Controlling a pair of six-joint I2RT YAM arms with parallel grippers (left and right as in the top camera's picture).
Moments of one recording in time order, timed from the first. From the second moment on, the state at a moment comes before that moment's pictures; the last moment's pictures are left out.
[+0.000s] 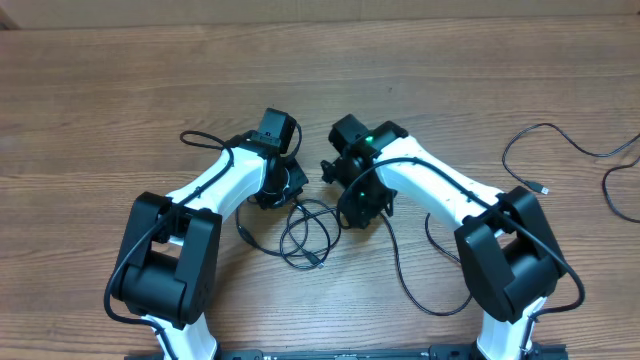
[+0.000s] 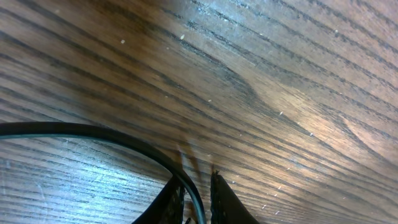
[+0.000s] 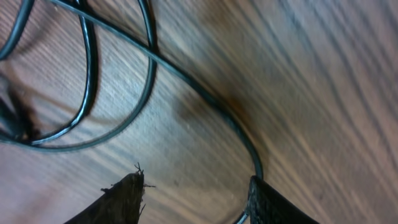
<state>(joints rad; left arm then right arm) -0.35 1.90 1.16 -0.63 0.14 -0.88 0.60 1.97 1.41 -1.06 -0.10 -0.24</state>
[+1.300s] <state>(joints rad) -0.35 1.90 1.16 -0.64 0.14 -0.88 0.39 1.99 1.40 -0.89 -0.02 -0.11</state>
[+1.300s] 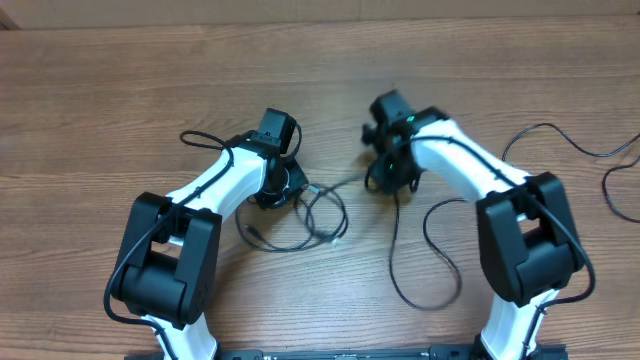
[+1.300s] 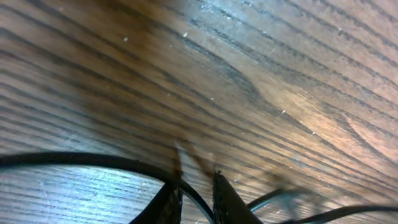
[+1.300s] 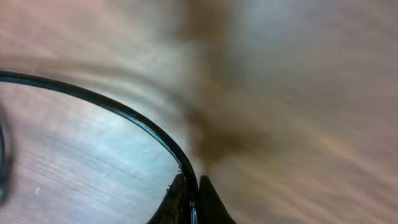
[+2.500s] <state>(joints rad) 0.04 1.85 1.08 -0.86 -0.03 -0.74 0.16 1.97 1.43 -0.85 0.08 0.28</state>
